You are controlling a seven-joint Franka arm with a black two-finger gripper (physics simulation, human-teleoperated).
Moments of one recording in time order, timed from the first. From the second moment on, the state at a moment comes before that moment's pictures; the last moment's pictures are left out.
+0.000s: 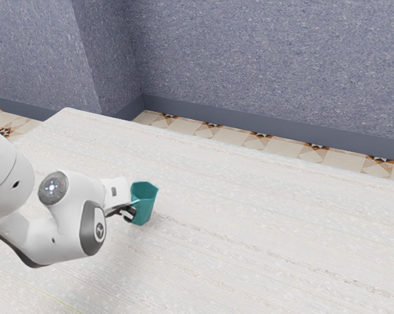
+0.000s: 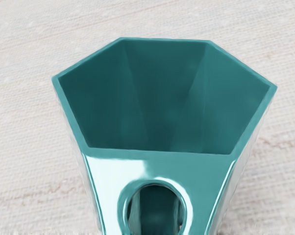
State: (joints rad) arm -0.42 0.11 0.24 -2.65 -0.68 3.49 0.72
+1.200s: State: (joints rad) arm -0.44 -0.12 0.26 -2.76 -0.67 3.02 0.60
